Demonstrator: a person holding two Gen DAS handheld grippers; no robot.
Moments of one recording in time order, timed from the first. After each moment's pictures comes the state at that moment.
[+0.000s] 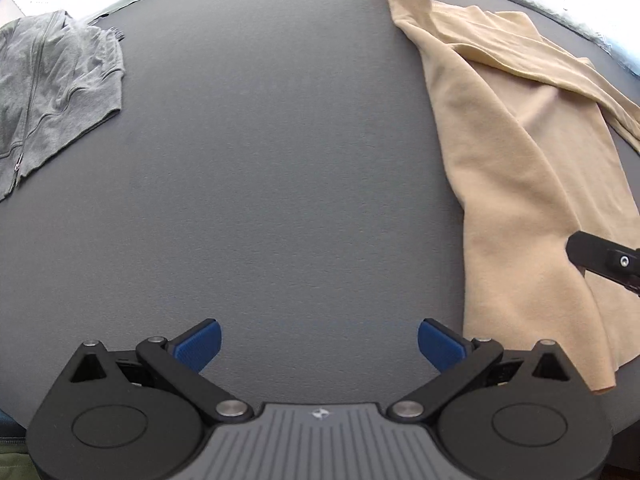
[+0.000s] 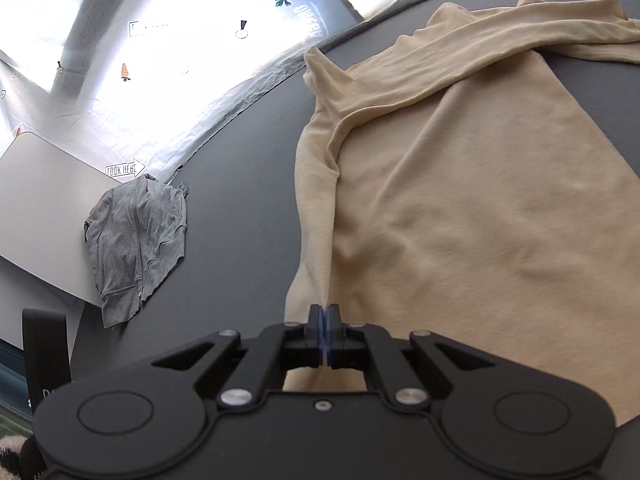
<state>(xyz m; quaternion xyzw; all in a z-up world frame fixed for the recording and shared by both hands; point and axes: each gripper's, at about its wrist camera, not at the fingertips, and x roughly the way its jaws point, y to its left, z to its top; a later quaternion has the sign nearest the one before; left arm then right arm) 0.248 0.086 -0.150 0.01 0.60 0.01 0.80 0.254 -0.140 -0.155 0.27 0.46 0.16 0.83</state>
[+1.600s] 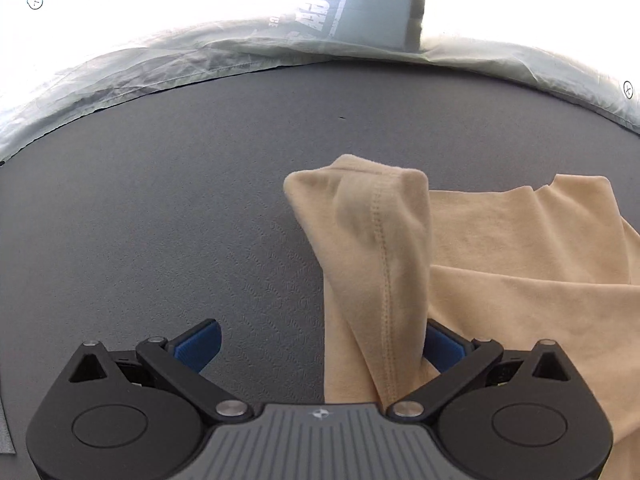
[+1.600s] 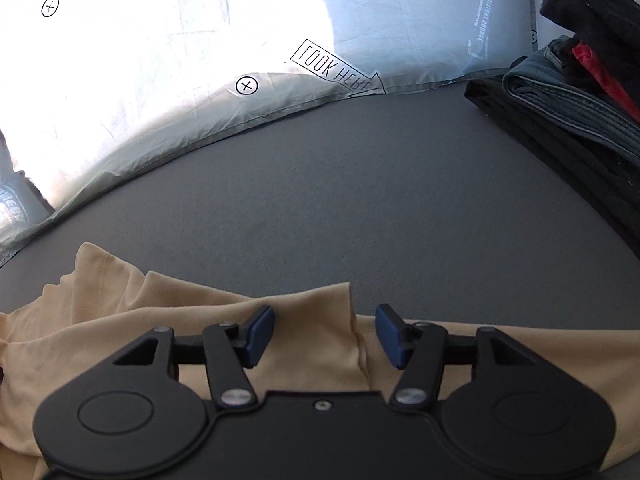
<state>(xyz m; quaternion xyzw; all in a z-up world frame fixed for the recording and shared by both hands) 0.587 0.030 -0.194 0.02 0.56 0.01 0.83 0.481 -0.404 -0.181 0.14 0.39 -0.14 0.90</state>
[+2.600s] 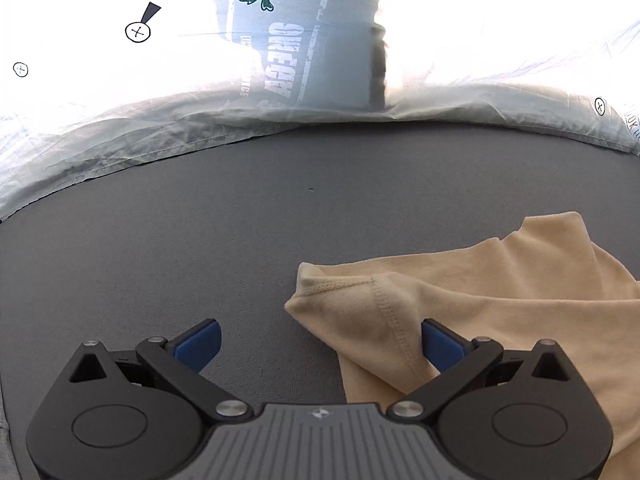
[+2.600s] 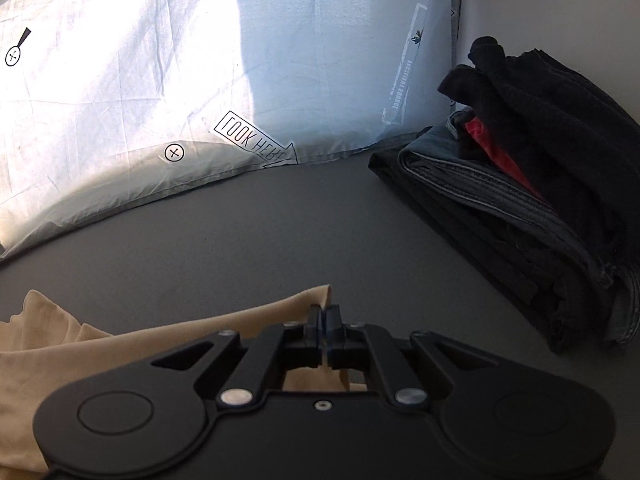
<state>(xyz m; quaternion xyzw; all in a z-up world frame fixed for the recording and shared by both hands) 0.601 0.009 -0.177 0.07 0.50 0.00 0.86 0.451 -0.442 -0.145 0.10 0.34 -0.24 0.90</state>
